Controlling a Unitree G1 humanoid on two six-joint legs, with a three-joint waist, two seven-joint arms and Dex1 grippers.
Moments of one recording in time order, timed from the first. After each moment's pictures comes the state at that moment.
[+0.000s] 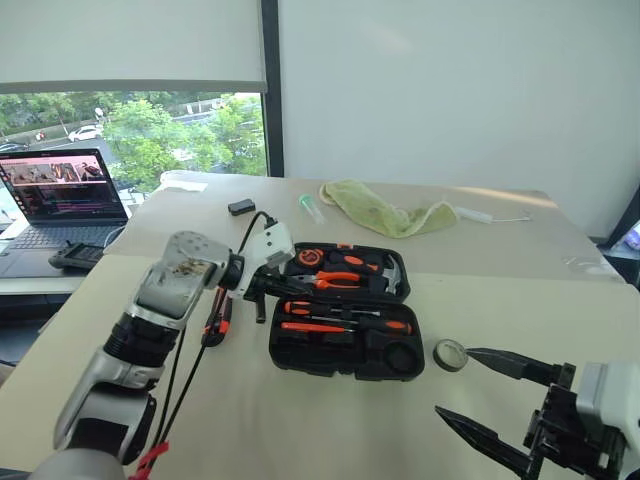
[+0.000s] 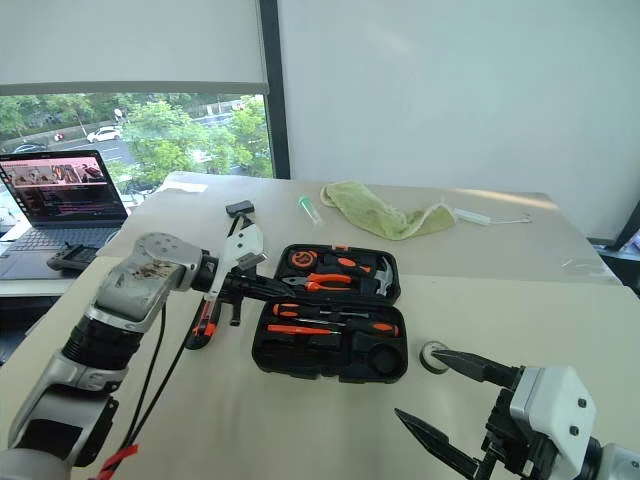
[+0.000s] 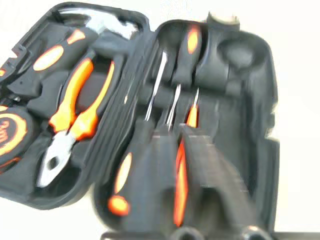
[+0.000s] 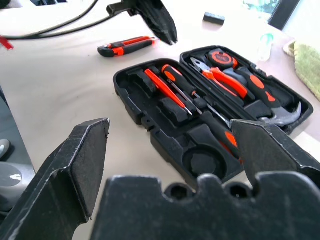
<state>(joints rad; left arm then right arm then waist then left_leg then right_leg) -0.80 0.56 -0.19 0.02 -0.18 0.75 -1.26 0.66 -0.75 -0.68 -1.02 0.84 0.39 0.75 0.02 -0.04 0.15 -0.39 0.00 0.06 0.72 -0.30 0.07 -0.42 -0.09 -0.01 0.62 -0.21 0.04</state>
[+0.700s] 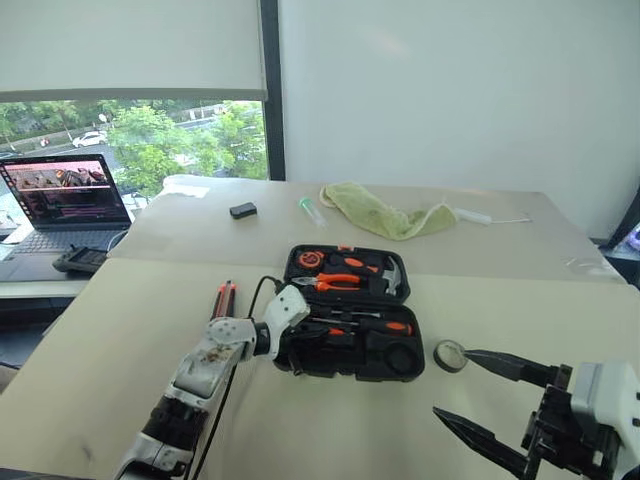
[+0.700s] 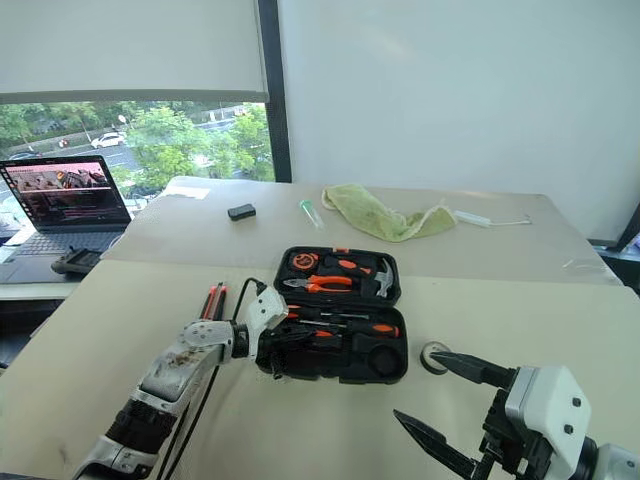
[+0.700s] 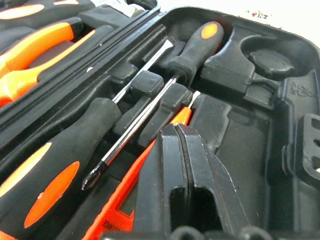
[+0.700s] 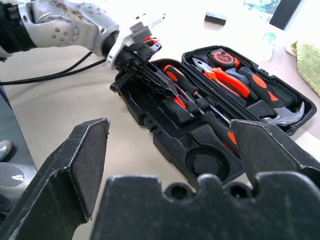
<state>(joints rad) -0.43 0.39 -0.24 0.04 -0.14 0.38 -0.94 0.71 -0.78 -0.68 -1.02 0.86 0.38 0.72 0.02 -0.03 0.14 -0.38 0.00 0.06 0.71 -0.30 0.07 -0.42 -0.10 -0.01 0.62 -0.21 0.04</state>
